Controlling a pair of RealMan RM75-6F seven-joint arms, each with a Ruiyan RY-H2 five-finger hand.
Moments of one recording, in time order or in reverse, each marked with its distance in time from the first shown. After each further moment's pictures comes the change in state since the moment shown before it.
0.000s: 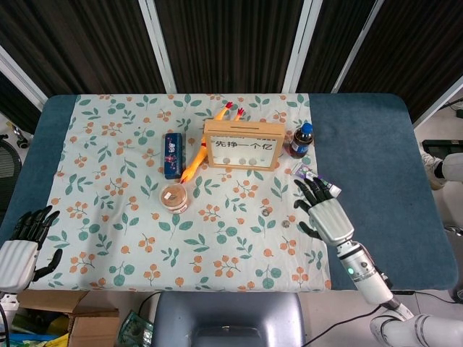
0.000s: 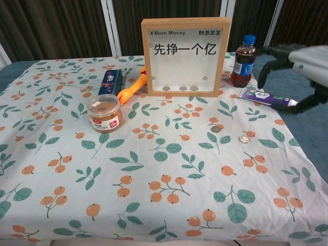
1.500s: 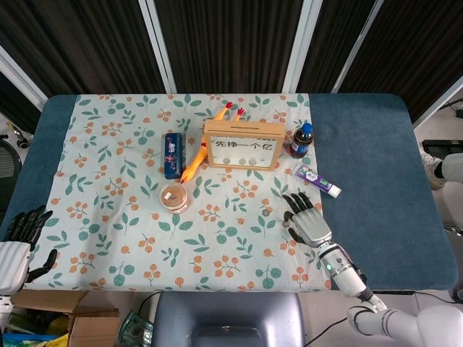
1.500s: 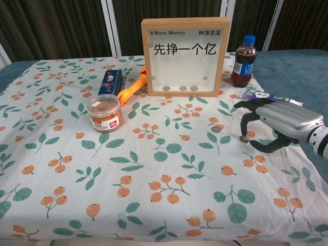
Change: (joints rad) left arm 0.013 0.011 -0.002 0.006 0.002 0.022 -0.045; right arm -0.015 -0.267 0.091 0.385 -0.027 -0.269 0.106
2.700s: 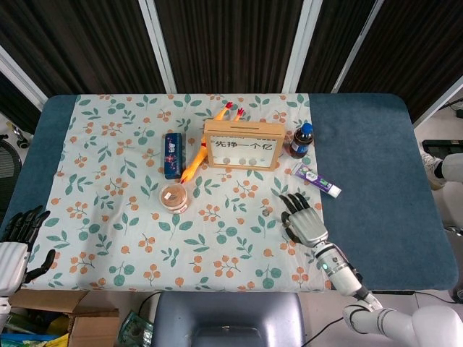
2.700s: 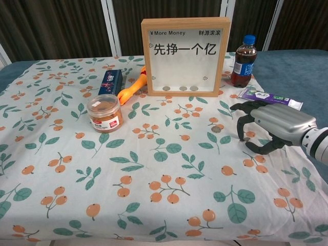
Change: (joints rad) left arm 0.007 0.005 -0.001 0.001 -0.003 0.009 -0.016; right arm 0.002 -0.035 0.019 0.035 -0.010 -0.028 -0.013
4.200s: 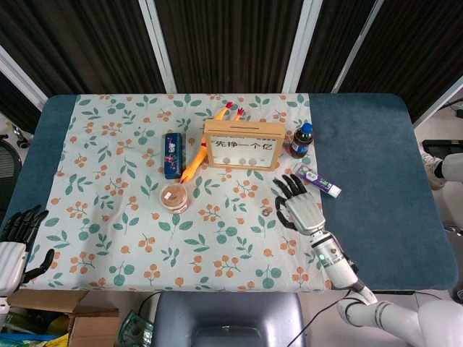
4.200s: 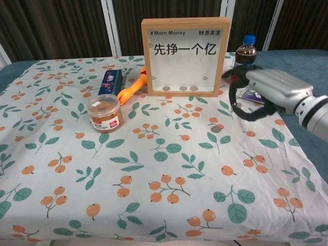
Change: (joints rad) left arm 0.001 0.000 -0.003 0.005 0.003 0.003 -0.019; right arm 0.044 0.059 0.116 -0.146 -0.030 0.124 0.028
